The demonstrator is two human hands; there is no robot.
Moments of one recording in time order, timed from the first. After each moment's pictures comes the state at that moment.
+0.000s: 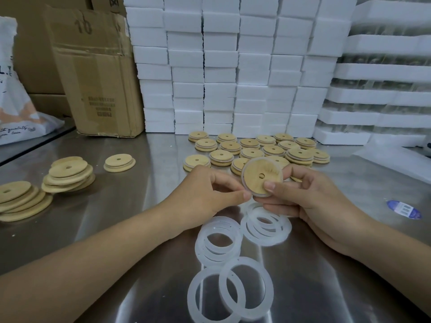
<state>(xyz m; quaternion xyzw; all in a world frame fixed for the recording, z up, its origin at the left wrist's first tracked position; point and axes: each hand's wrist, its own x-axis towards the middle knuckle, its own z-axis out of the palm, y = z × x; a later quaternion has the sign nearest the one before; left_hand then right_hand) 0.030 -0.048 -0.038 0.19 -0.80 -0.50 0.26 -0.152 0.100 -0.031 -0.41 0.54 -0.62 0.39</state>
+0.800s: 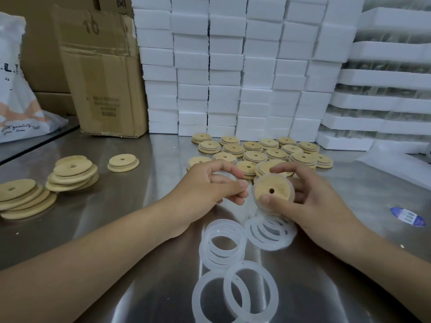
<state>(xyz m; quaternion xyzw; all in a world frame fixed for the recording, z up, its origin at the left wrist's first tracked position) 0.030 -0.055 -0.035 0.22 -0.74 -0.58 0.27 -0.149 0.099 -0.036 -0.51 0.65 -0.53 0.18</state>
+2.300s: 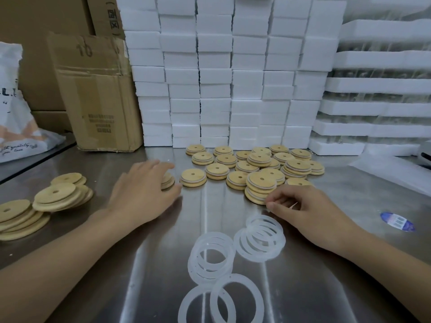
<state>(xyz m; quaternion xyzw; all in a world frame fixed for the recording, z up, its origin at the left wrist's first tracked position) 0.072 -0.119 -0.030 0.46 -0.87 0.00 0.19 -0.192 0.095 -0.040 -0.58 0.70 -0.41 0.10</state>
